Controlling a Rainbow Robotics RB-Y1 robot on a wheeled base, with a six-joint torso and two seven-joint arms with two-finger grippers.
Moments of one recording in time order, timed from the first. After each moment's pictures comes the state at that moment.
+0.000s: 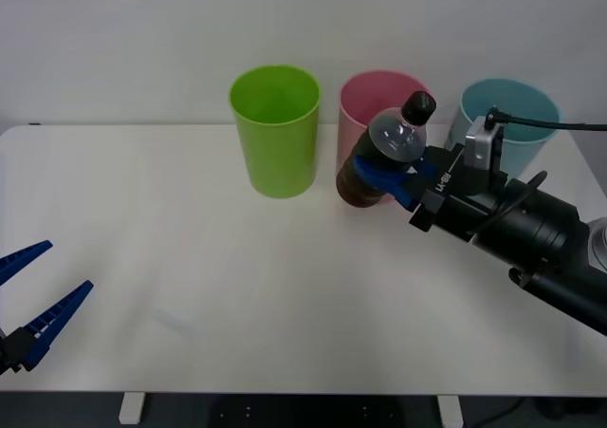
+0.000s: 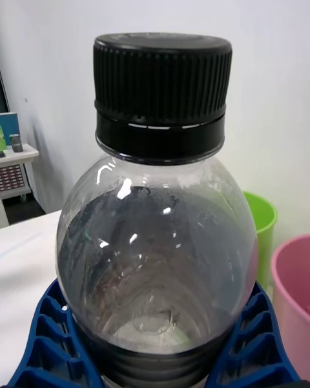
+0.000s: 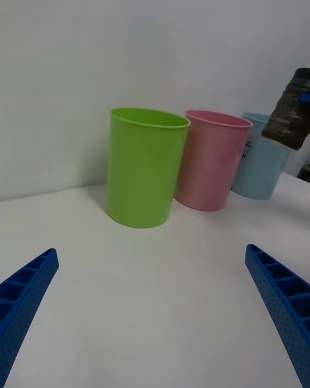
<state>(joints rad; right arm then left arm) -0.16 -0.64 0.21 -1.82 0.96 -0.60 -0.09 0.35 0.40 0.52 -1.66 -0.96 -1.22 0.00</state>
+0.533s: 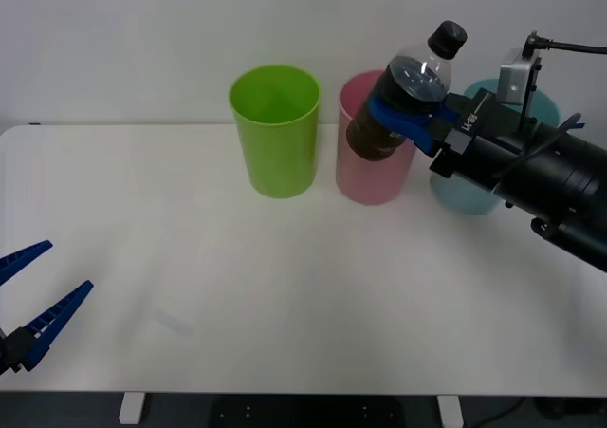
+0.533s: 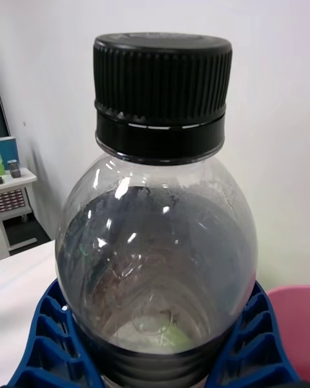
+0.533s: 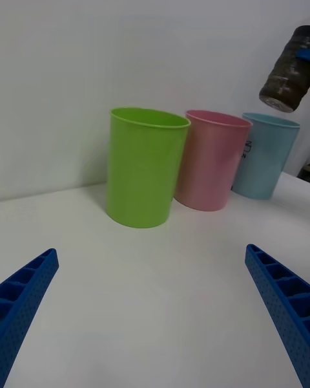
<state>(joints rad) -0.28 -0.72 0.17 -1.82 0.93 -0.57 -0.25 0.35 0.40 0.52 -1.66 -0.96 -1.22 0.00</state>
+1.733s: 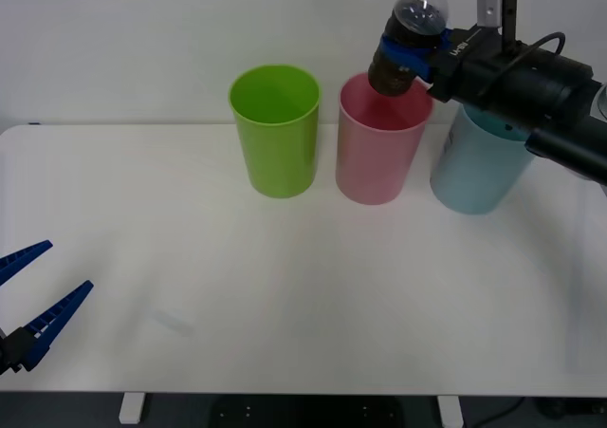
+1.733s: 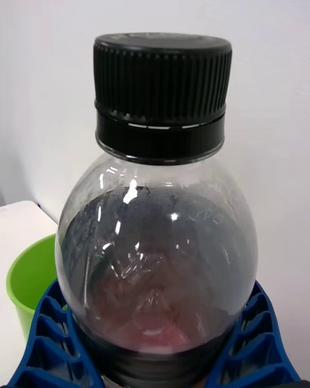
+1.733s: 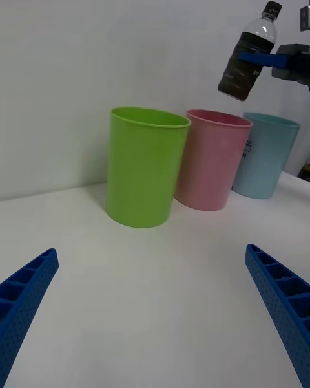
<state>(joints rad) -0.67 -0.75 0.30 -1.37 0.95 -0.53 -0.18 0.35 0.40 0.52 -1.66 -0.96 -1.22 0.00</state>
